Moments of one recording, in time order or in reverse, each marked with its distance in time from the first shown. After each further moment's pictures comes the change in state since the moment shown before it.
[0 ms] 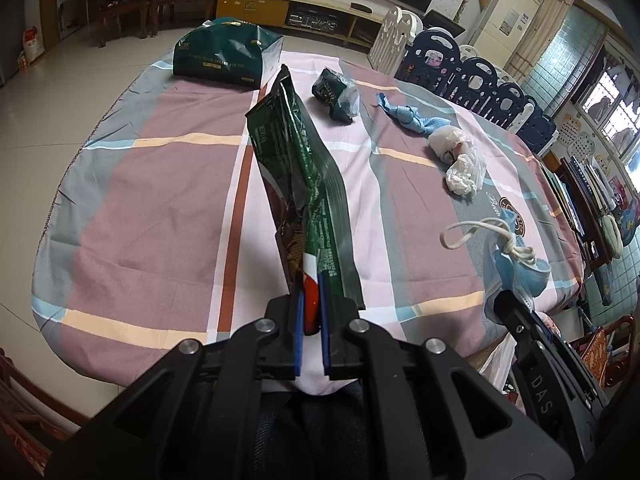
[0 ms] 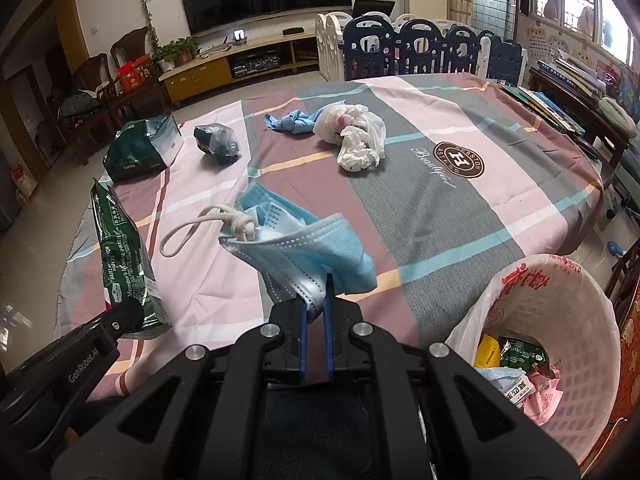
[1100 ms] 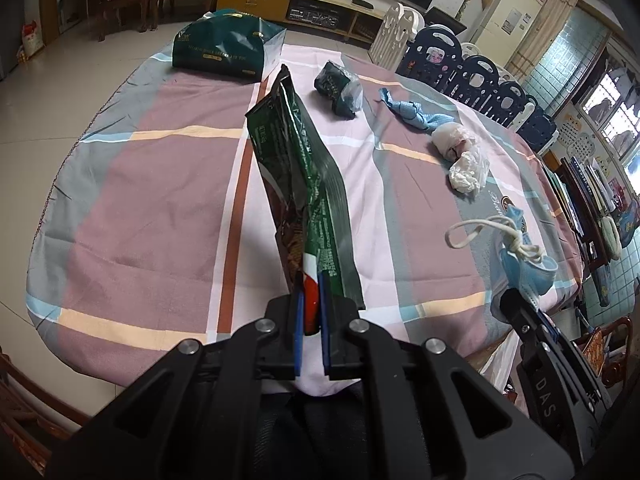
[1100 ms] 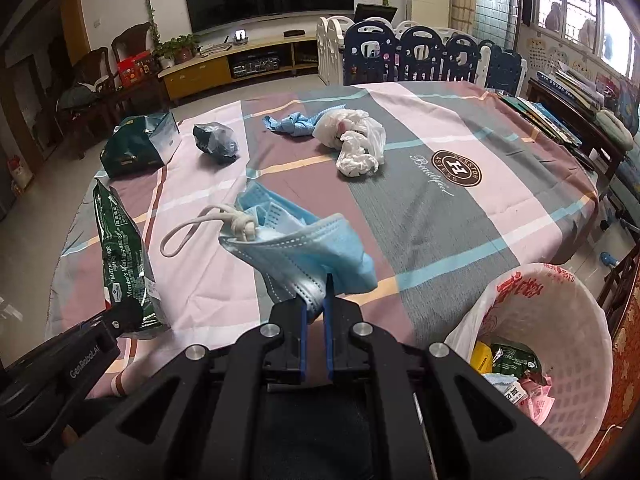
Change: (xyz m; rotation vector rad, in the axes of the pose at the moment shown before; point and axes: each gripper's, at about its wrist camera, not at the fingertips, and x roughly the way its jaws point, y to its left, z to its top) left arm 0.005 0.002 0.002 -0.008 0.016 -0.008; right arm -0.001 0.005 0.001 -0.032 -0.015 -0.027
